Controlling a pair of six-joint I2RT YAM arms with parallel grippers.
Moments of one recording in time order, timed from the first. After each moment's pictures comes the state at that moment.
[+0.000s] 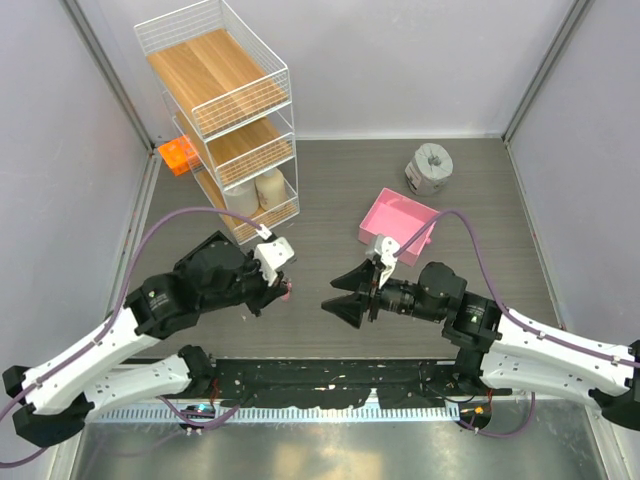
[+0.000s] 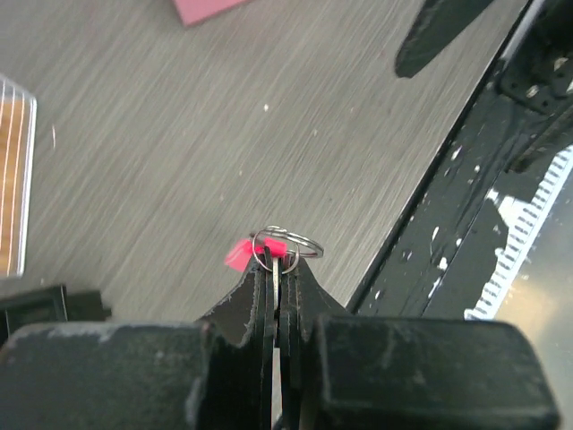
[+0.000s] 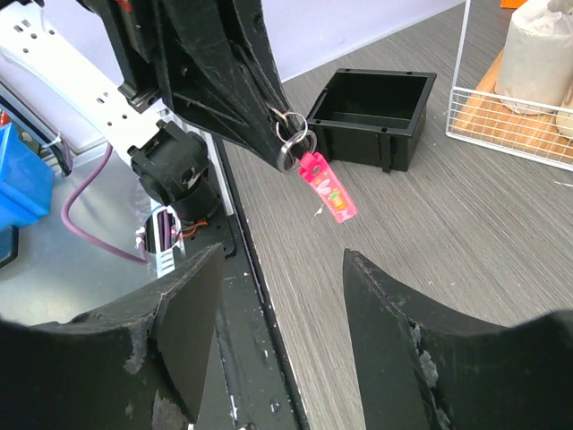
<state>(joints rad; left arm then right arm) -0.97 0.77 0.97 -0.70 0.06 0.02 1.10 0.77 0.64 0.09 -0.15 0.25</state>
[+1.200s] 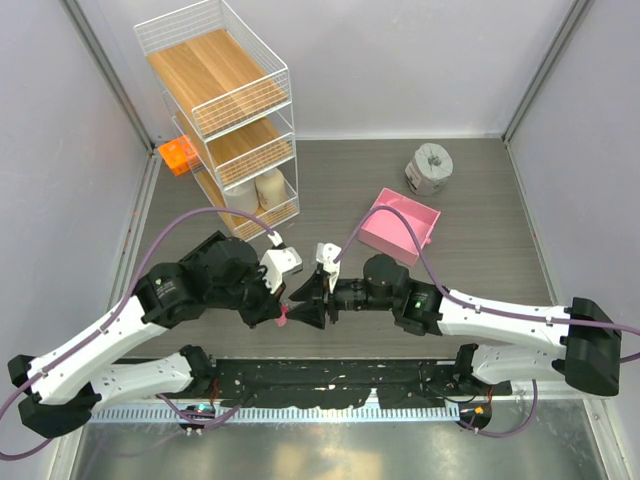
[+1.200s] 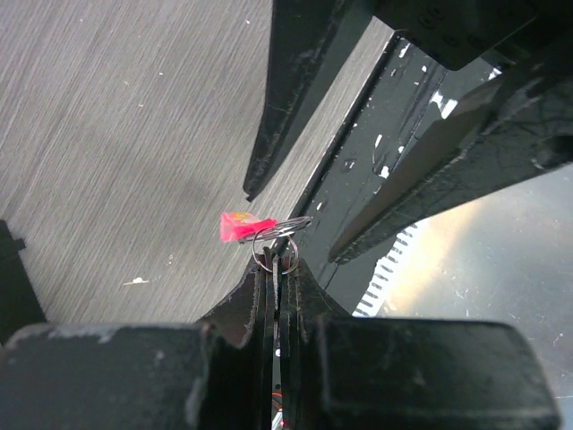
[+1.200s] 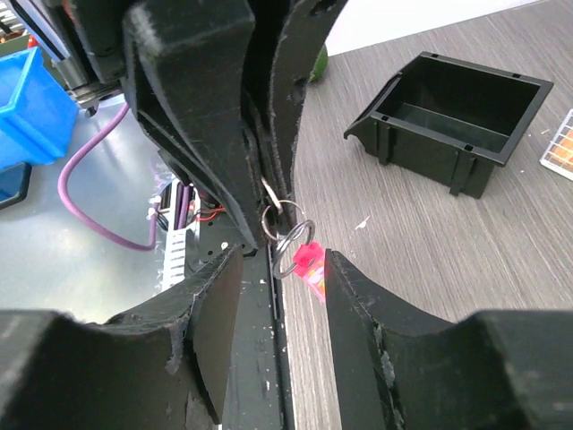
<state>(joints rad) -0.97 0.90 1.12 -1.03 0.17 -0.06 1.14 1.16 0.73 0.32 -0.33 0.17</state>
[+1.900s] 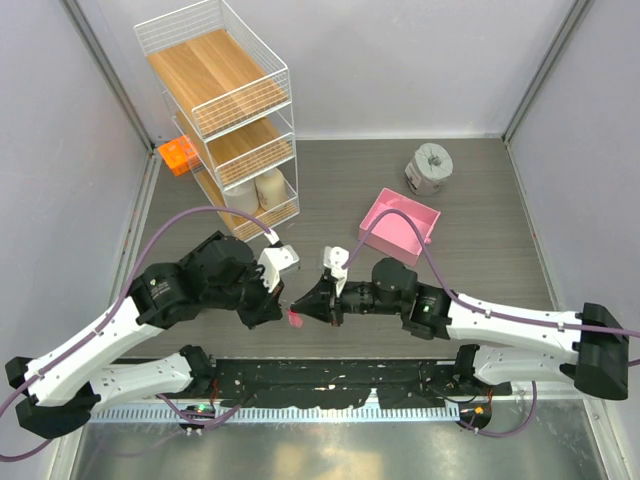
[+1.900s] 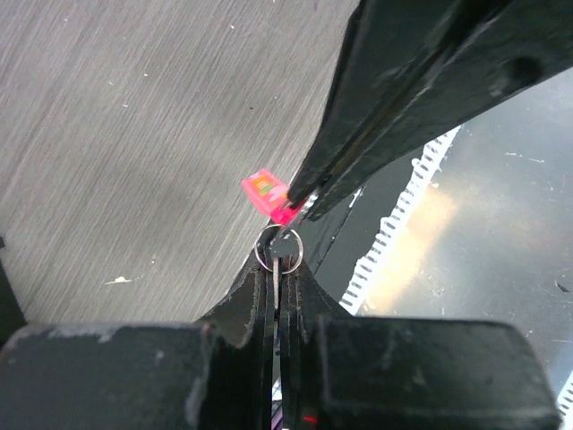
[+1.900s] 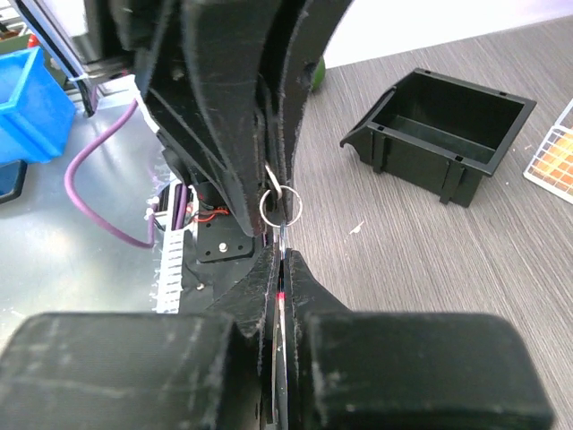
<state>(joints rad) -0.97 0.89 1.14 -1.05 0.20 -0.09 1.16 1.12 0.72 0.30 -0.30 0.12</state>
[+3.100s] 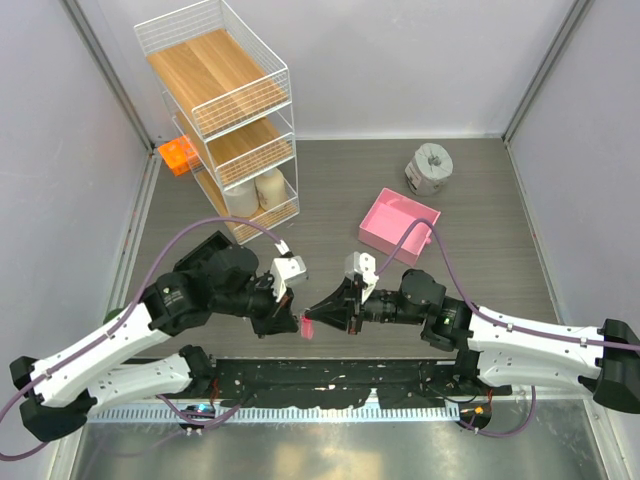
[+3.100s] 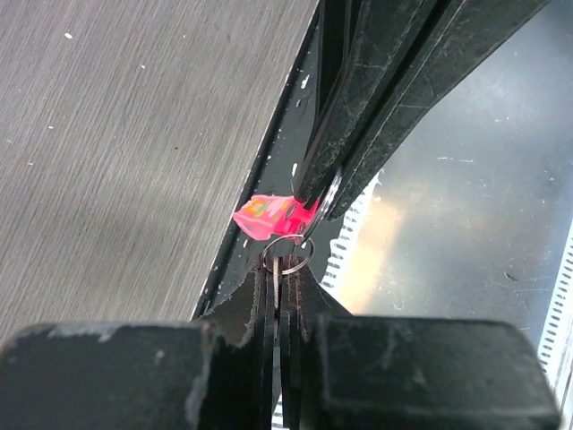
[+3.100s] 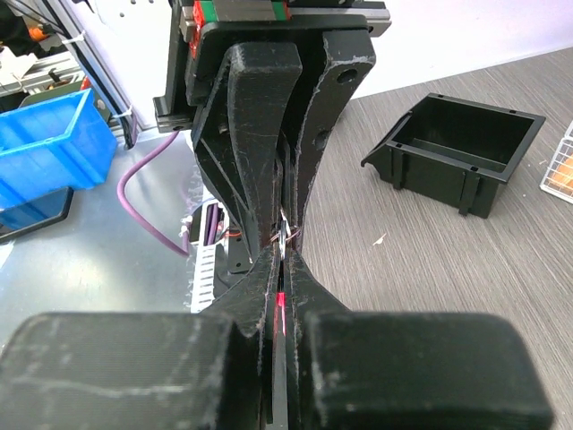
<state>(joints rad) -0.98 0.85 0.98 -0.83 0.38 -0.13 1.16 0.92 0.56 0.41 -0.31 0.21</state>
